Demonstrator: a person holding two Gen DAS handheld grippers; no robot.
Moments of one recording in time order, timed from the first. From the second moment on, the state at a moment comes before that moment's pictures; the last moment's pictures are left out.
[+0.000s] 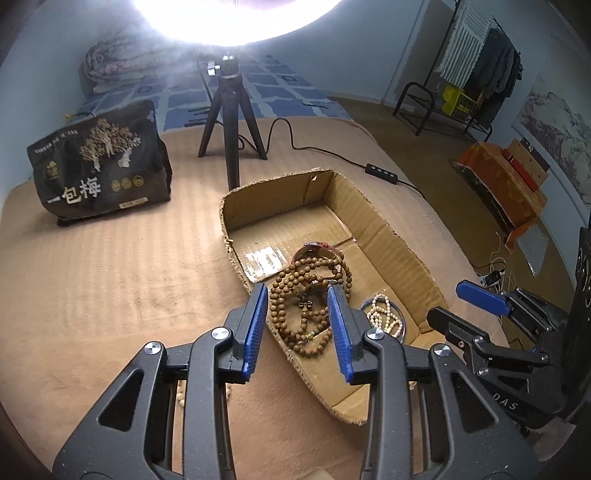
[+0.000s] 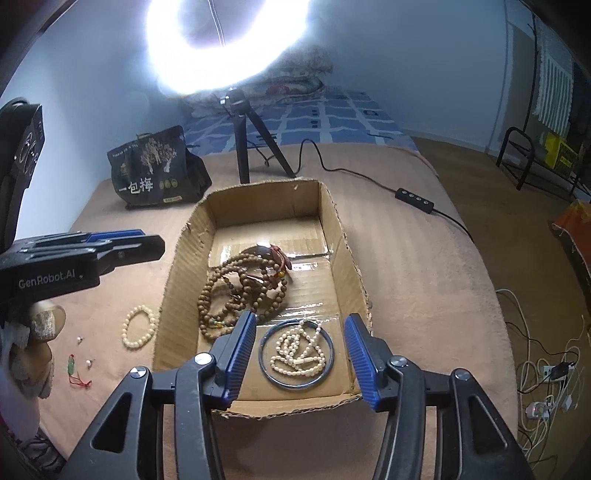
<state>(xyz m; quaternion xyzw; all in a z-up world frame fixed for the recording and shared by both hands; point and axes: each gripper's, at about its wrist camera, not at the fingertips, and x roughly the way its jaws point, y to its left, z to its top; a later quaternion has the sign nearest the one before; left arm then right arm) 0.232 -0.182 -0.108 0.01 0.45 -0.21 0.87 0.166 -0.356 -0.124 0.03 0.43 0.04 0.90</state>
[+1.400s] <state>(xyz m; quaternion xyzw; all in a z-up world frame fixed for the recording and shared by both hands) 0.106 -0.039 -0.048 0.05 0.33 -0.13 0.93 0.117 -0.250 -0.070 0.01 0.34 0.09 0.93</state>
